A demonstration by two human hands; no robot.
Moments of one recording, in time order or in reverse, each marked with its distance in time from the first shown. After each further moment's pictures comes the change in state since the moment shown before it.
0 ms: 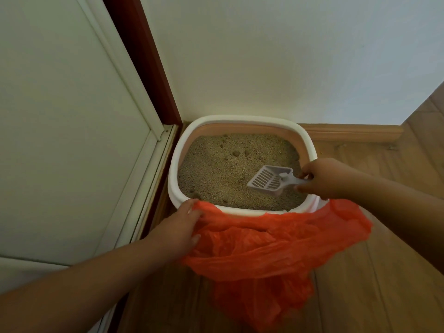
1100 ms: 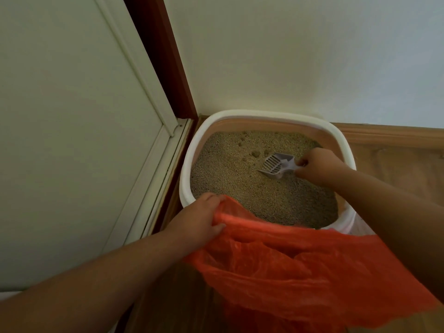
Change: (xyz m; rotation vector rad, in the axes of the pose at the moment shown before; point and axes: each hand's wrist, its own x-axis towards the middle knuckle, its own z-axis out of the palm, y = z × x) left_hand 0.050 -0.002 -0.008 -0.198 0.154 0.023; right_hand 0.131 -0.016 0.036 0.149 0.144 0.006
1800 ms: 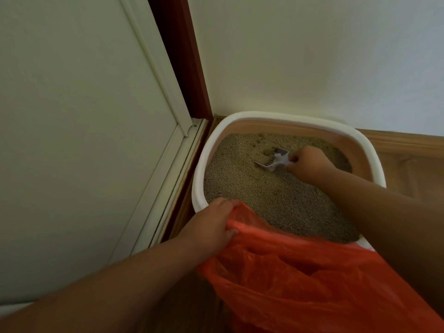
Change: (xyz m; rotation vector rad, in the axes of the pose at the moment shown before) left_hand 0.005 -0.005 0.002 -0.030 0.013 -0.039; right_hand 0.059 -0.044 0.033 0.076 0.019 -0.018
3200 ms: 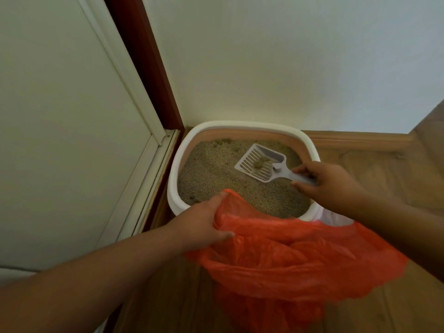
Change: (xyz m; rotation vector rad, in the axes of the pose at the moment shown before) left_hand -0.028 0.072 -0.020 -0.069 -0.223 -0.008; right_hand -0.183 0.060 -0.078 0.145 0.161 -0.156
